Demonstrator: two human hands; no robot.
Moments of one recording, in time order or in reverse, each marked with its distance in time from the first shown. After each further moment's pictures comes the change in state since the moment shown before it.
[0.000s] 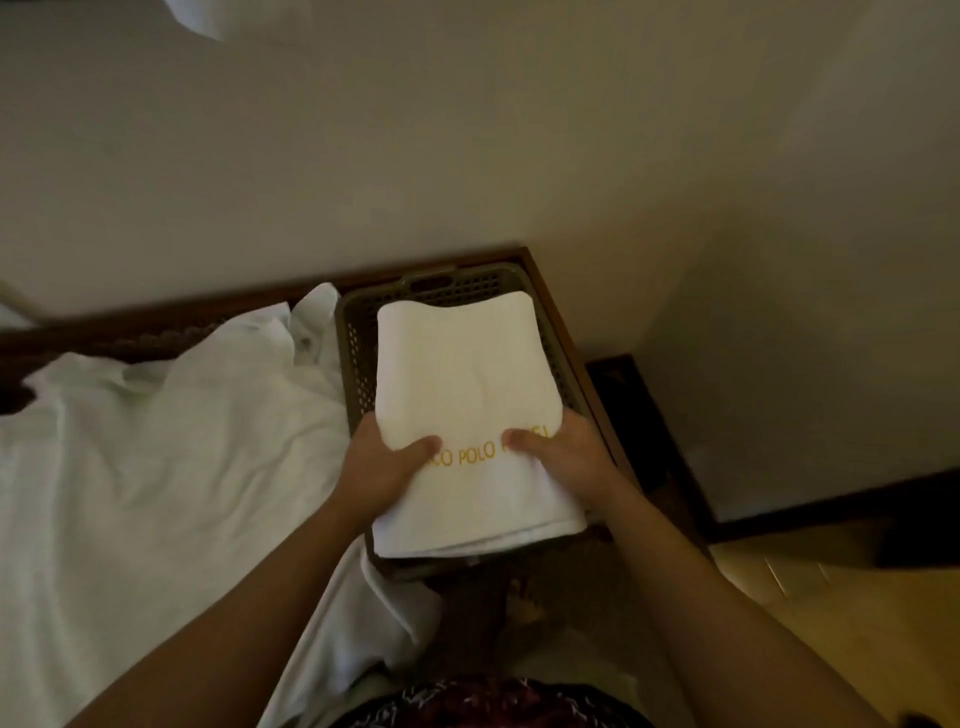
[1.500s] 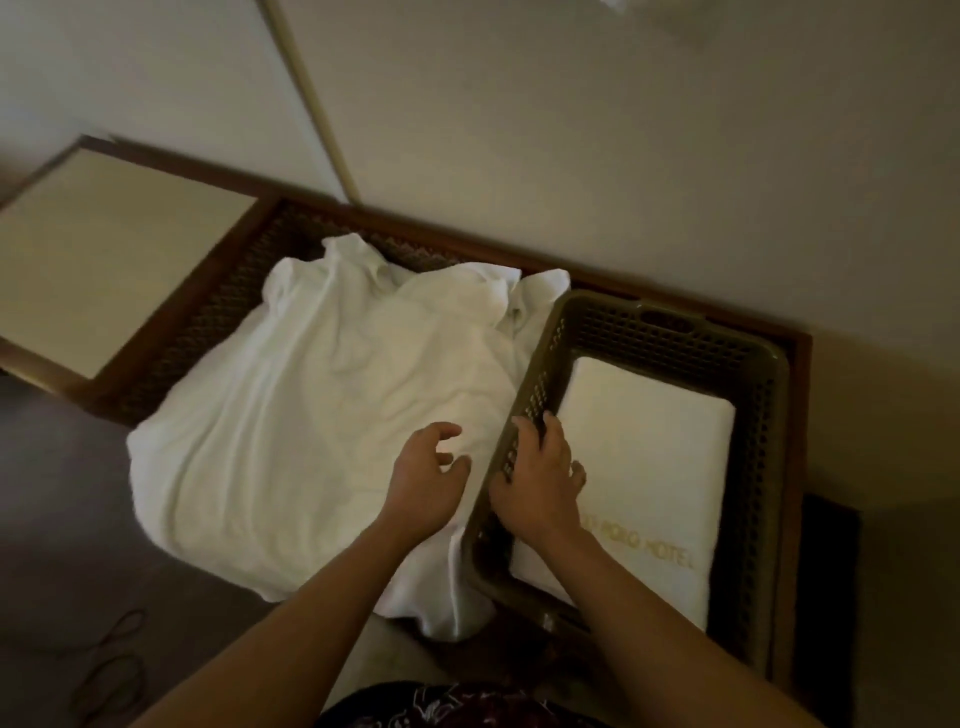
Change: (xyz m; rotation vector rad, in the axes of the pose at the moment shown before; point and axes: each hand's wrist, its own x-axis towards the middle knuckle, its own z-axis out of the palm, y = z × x) left_hand -0.043 -0.040 -0.034 0.068 0.491 -0.341; right_hand 0.047 0.009 0.163 -1.002 -0.426 -0.363
